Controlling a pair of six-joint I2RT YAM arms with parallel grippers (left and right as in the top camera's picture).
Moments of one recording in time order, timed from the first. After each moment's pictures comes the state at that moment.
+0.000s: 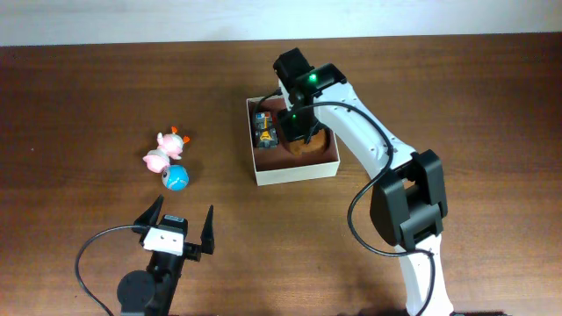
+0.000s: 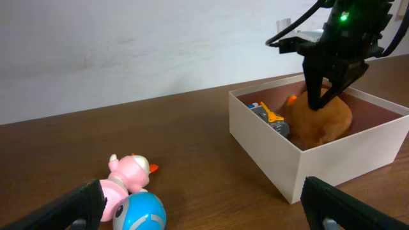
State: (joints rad) left arm -0.05 0.01 0.02 -0.08 0.17 0.09; right arm 0.47 2.28 2.05 -1.13 -0.03 0.16
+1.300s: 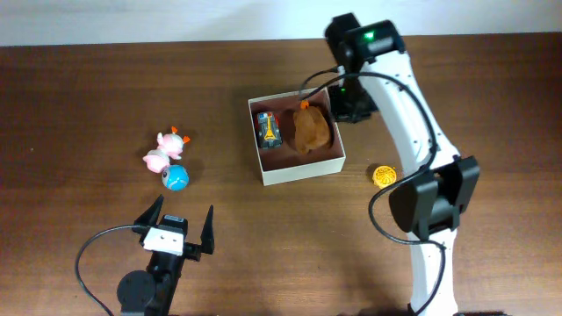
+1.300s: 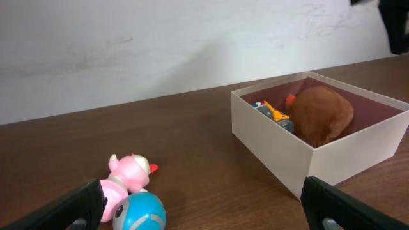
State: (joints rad) left arm -0.05 0.01 0.02 -0.08 0.17 0.09; right arm 0.30 2.28 2.37 -1.63 0.09 0.25
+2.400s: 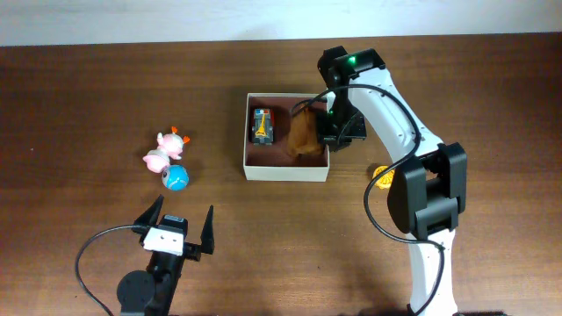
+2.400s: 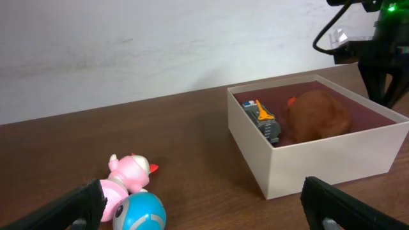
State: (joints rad) left arm -0.05 0.01 0.02 -0.08 0.17 0.09; right arm 0.32 2.28 2.07 -1.44 -0.15 0.32
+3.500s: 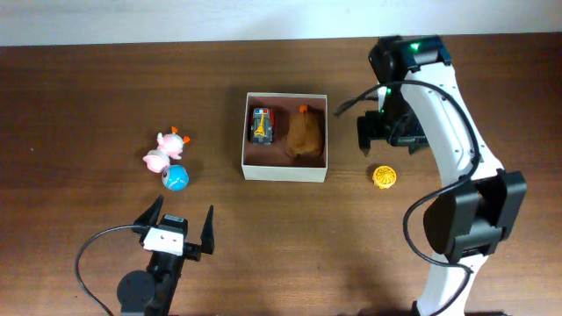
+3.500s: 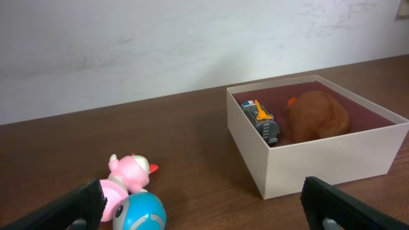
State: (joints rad) left arm -0.05 0.01 0.02 -0.08 0.17 0.09; right arm 0.17 2.06 1.97 -1.65 0.04 0.23
